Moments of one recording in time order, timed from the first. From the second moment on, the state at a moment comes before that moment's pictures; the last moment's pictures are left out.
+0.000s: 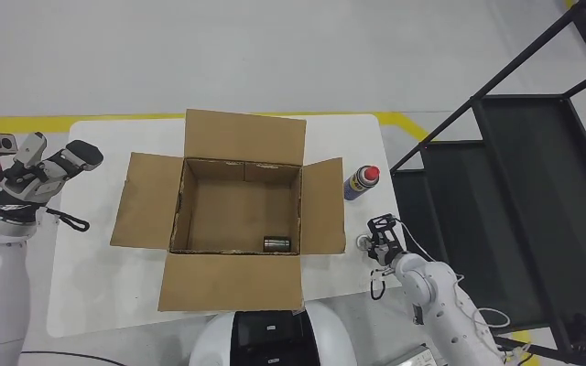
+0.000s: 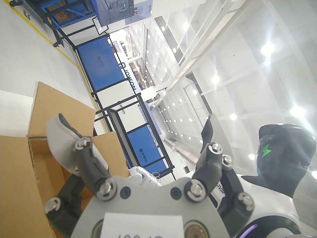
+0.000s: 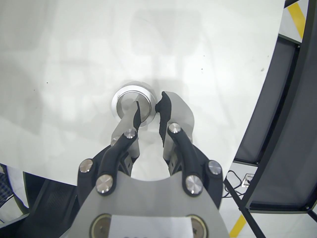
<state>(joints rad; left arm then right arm) 1.34 -0.96 -1.78 -1.53 -0.72 -0.41 -0.97 -1.67 -1.19 1.49 -1.52 -1.19 -0.17 0.51</state>
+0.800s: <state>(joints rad) 1.34 -0.96 -1.78 -1.53 -0.72 -0.41 -0.97 -2.00 -1.17 1.67 -2.06 -1.21 -0.20 0.27</state>
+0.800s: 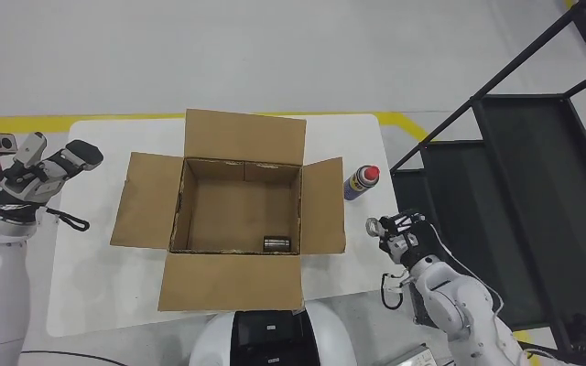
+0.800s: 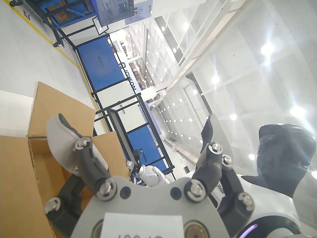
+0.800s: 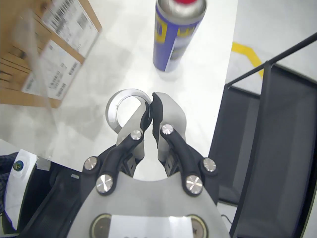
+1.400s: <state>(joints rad) 1.34 -0.96 -1.78 -1.53 -0.72 -0.41 -0.97 -1.46 -1.19 1.21 -2.07 -1.42 -0.32 0.50</state>
